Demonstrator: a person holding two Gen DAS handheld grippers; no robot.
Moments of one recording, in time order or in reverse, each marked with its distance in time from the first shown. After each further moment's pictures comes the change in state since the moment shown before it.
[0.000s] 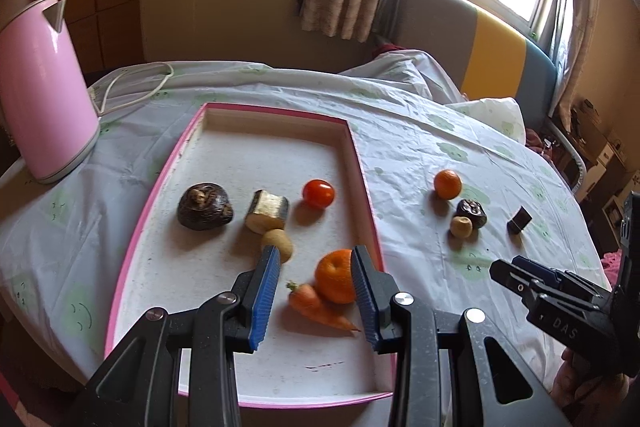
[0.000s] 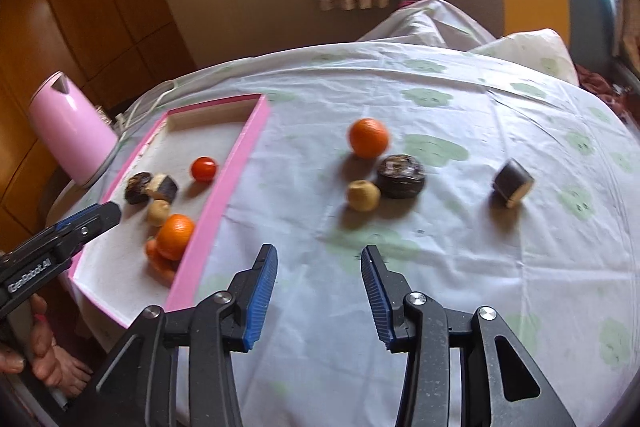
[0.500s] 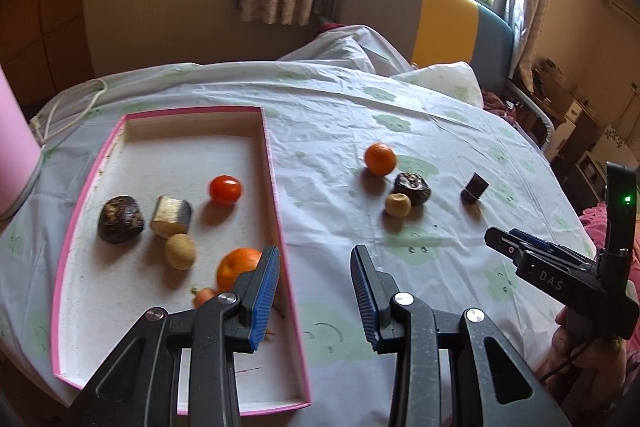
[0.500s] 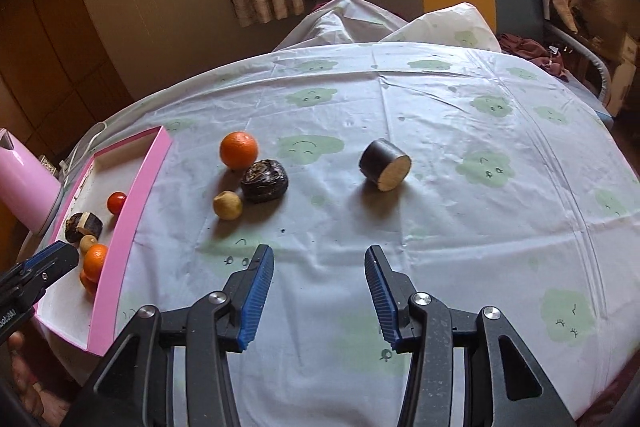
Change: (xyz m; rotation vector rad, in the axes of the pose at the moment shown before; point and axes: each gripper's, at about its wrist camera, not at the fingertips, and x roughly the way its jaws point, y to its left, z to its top) left arm 0.015 -0.059 -0.001 0.130 0.063 -0.123; right arm -0.017 -0.076 -0.008 0.156 -0.037 -0.159
